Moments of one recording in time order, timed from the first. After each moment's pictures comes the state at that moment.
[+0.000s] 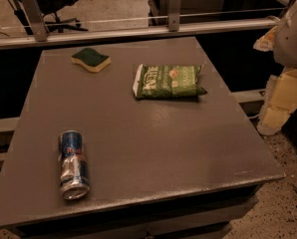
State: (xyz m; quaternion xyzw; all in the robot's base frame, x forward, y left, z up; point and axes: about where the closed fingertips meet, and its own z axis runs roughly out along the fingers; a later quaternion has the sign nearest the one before) arm 0.438 -0.216 0.977 -0.60 0.78 -0.04 0.16
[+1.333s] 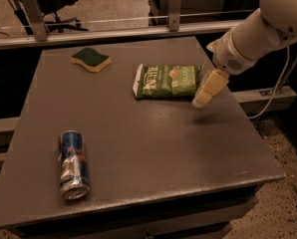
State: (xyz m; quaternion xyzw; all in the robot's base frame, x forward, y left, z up) arm 0.600 -0.167 0.888 -0.57 0.77 0.03 0.30
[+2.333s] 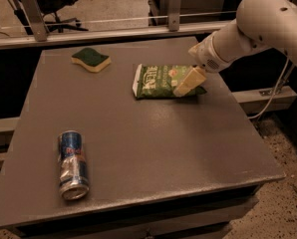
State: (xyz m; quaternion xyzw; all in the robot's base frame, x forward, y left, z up) arm 0.663 -0.134 0.860 -0.54 0.76 0.06 0.35
